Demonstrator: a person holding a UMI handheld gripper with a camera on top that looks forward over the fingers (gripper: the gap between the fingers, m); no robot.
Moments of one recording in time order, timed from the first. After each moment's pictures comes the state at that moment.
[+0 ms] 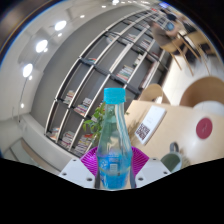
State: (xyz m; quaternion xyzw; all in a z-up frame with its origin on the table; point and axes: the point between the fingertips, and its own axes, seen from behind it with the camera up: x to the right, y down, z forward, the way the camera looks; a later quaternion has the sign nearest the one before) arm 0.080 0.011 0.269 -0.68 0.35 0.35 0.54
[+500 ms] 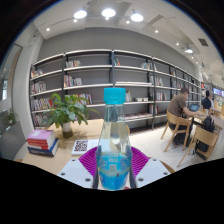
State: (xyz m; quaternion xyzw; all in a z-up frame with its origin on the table) arm 0.271 0.007 0.209 -0.78 0.09 -0.05 0.62
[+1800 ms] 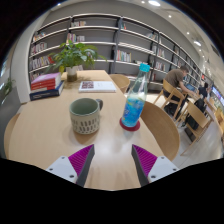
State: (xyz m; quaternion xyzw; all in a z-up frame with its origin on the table) arm 0.179 -0.173 0.051 -0.90 0.08 -0.11 0.42
